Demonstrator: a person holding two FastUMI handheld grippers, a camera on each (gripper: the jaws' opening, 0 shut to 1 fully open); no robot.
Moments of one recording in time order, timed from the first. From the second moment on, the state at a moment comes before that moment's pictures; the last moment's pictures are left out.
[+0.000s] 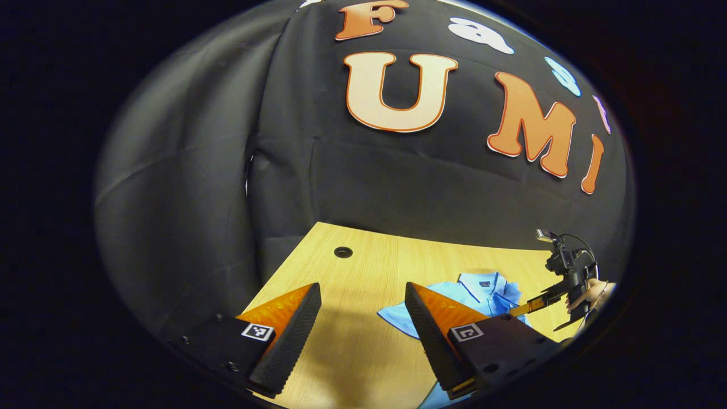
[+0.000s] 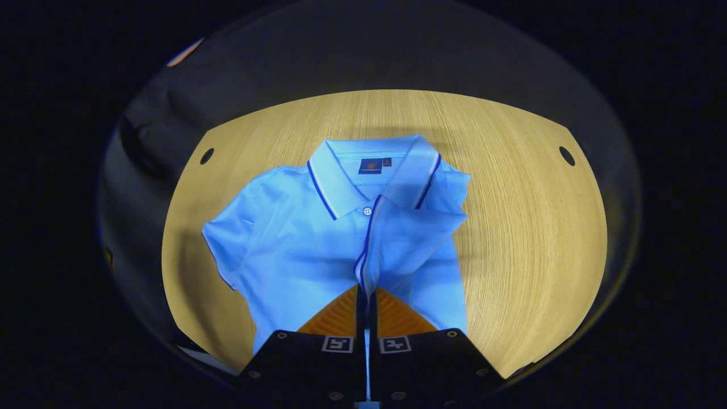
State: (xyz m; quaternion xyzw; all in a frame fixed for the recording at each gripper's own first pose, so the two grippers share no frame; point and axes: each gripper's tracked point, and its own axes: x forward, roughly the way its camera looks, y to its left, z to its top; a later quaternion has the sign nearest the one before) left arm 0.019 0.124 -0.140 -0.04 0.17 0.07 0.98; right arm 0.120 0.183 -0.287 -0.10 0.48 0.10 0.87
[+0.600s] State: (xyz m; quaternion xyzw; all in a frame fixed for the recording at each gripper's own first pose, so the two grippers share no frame) left arm 0.000 0.092 -0.177 -0.10 0.29 0.05 0.95; right arm 0.108 0.181 -0.248 -0.02 0.42 0.10 0.90
